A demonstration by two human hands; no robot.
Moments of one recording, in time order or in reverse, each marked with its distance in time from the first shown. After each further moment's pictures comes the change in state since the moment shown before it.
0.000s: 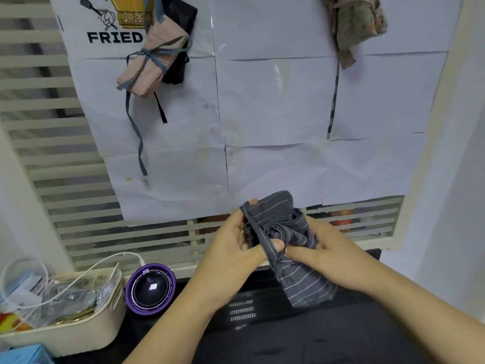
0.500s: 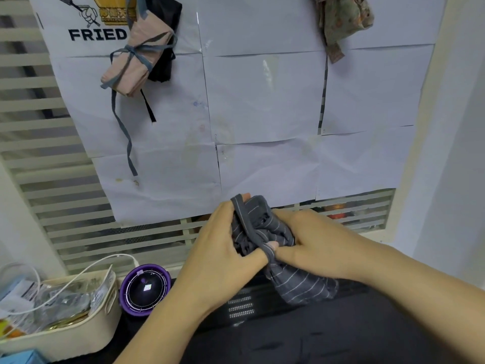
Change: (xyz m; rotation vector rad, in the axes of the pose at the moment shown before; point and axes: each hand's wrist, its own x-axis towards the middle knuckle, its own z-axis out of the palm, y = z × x) left_hand -0.009 0.015 -0.001 0.507 0.056 0.071; right_hand 0.007 -0.019 -0.007 -0.494 -0.091 -0.117
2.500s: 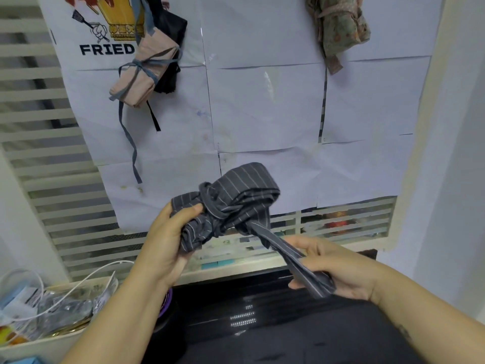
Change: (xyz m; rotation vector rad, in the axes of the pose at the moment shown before) left_hand 0.027 -0.028 -0.041 -0.918 0.300 -0.384; right_hand -0.014 0.059 0.027 1.282 -0.326 0.278
